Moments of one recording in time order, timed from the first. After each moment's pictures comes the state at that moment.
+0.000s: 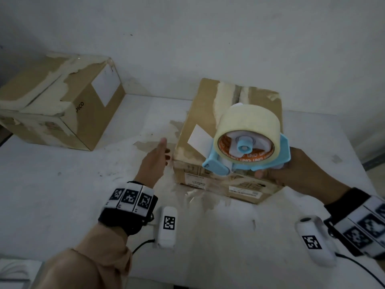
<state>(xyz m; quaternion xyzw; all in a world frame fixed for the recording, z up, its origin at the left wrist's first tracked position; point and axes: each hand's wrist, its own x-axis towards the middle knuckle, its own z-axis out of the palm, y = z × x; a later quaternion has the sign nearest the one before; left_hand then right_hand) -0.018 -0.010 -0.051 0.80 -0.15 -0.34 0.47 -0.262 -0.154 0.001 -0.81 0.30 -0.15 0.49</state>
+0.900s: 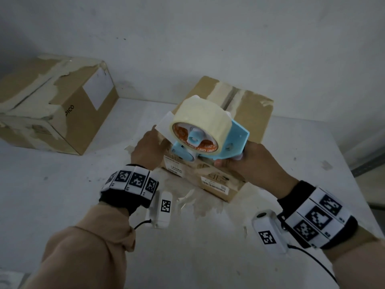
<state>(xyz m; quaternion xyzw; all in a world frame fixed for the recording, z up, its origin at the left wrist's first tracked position) -0.002 -0.044 -0.033 0.90 -0.31 -0.17 0.27 -0.207 -0.136 0.015 -0.85 0.33 -0.15 0.39</state>
